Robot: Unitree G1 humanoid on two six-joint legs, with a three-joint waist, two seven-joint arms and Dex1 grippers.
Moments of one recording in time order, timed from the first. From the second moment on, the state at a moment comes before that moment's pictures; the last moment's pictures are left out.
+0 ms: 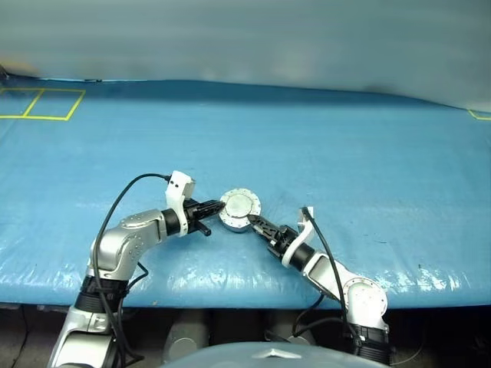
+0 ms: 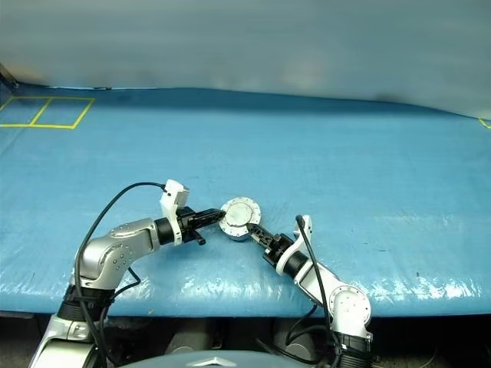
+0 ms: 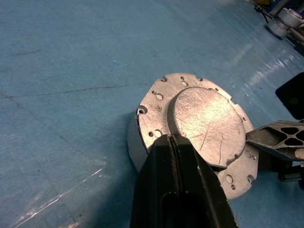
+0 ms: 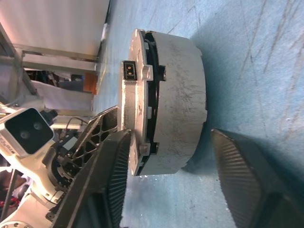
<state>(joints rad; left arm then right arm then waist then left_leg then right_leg) -0.24 0.40 -0.05 -0.15 -0.55 0.85 -0.62 0.04 0.08 -0.20 -0.18 1.14 1.01 0.09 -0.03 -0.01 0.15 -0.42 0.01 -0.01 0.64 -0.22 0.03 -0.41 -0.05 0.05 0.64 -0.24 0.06</state>
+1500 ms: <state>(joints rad) -0.03 0.02 0.48 -0.31 -1.07 0.93 -0.21 0.02 0.08 -0.24 -0.15 1.41 0.88 -0.07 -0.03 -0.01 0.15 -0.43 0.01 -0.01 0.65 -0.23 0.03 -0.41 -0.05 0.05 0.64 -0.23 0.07</state>
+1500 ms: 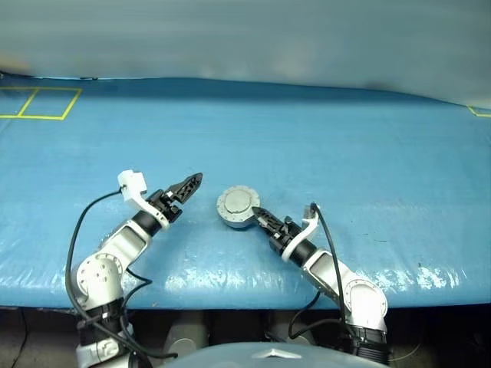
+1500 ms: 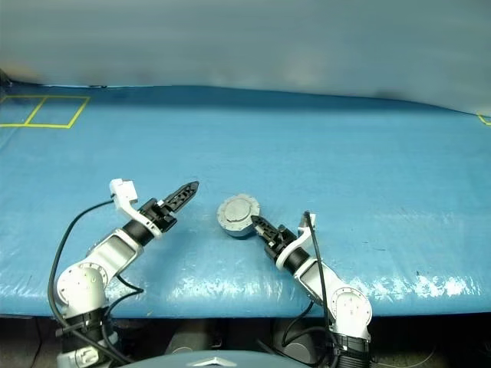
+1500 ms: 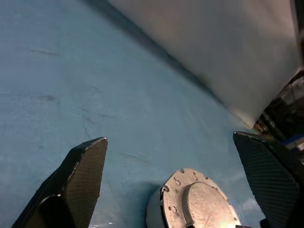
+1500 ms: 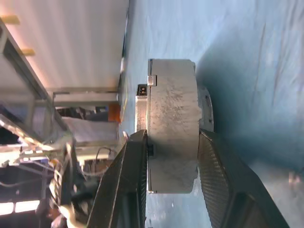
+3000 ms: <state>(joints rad) 0.12 -0.07 0.19 -0.24 -1.59 0.66 -0.09 -0.05 0.07 -0.02 -0.26 1.63 0.81 -0.18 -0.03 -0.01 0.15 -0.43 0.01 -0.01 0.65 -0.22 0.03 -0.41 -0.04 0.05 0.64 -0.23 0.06</state>
